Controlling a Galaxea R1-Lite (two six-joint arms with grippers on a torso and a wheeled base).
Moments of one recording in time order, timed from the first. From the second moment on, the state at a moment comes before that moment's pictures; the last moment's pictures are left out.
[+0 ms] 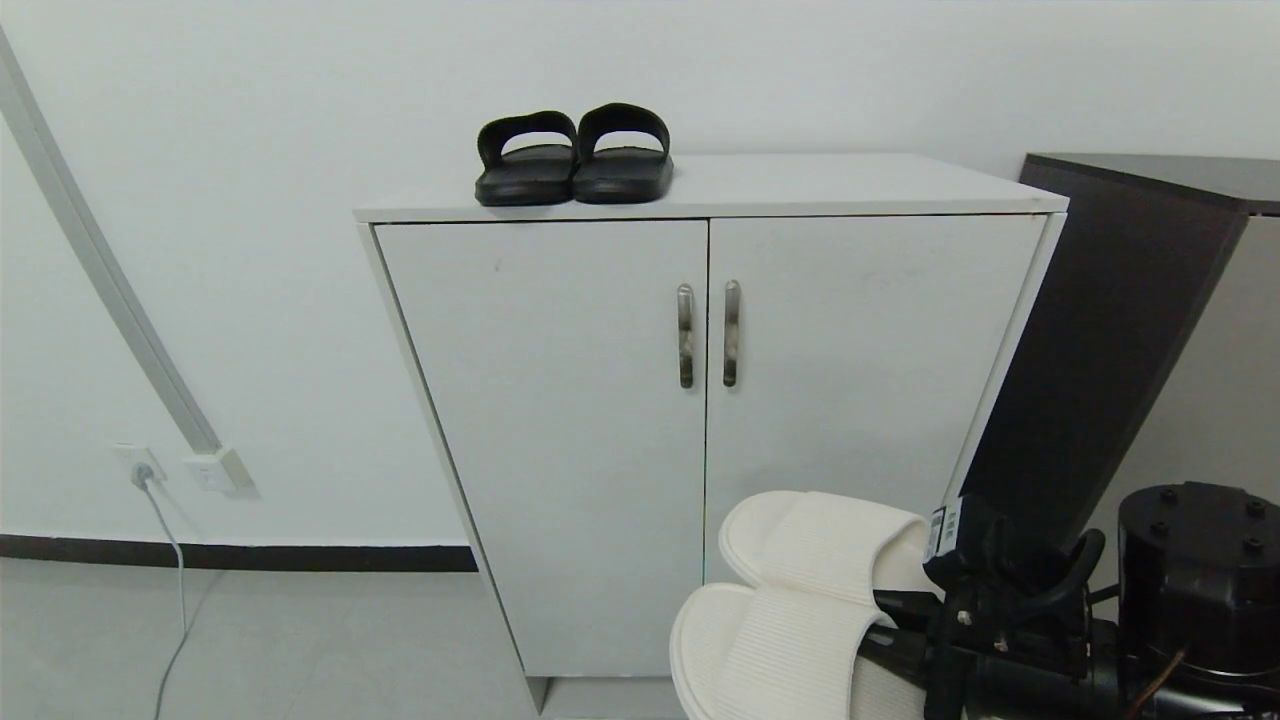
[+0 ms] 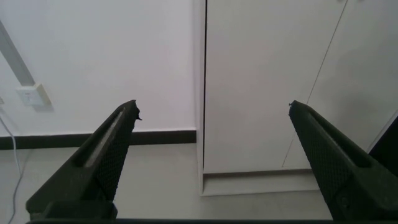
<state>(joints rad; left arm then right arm) 0.00 0.01 -0.01 0.00 -0.02 0.00 0.77 1.54 -0.38 -0.85 0.20 -0.24</state>
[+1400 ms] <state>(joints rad) -0.14 0.87 -0.54 -0.28 -0.54 -0.06 0.78 1.55 -0.38 -0.85 0.20 -0.24</state>
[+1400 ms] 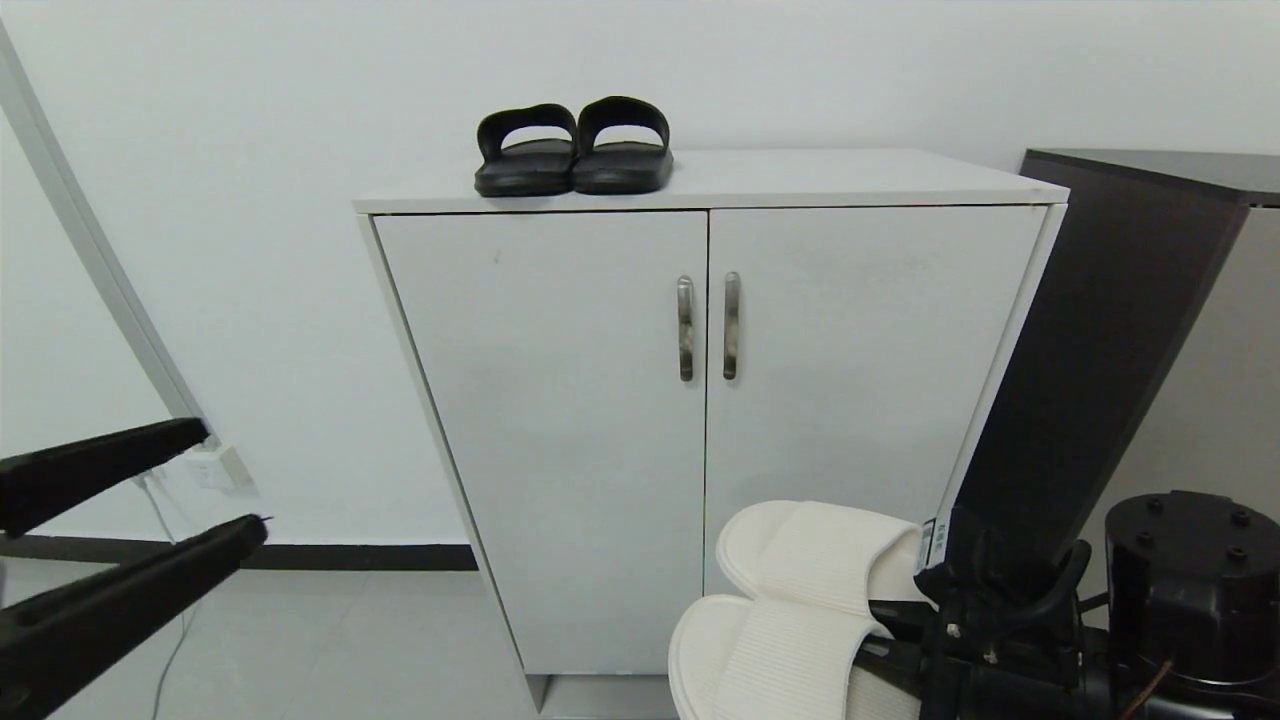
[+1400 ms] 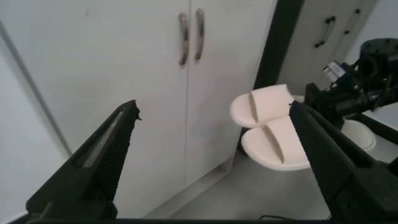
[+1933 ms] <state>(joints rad) -0.38 1.19 -0.70 -0.41 -0.53 -0.07 0.78 1.55 -0.37 -0.85 0.20 -0.24</state>
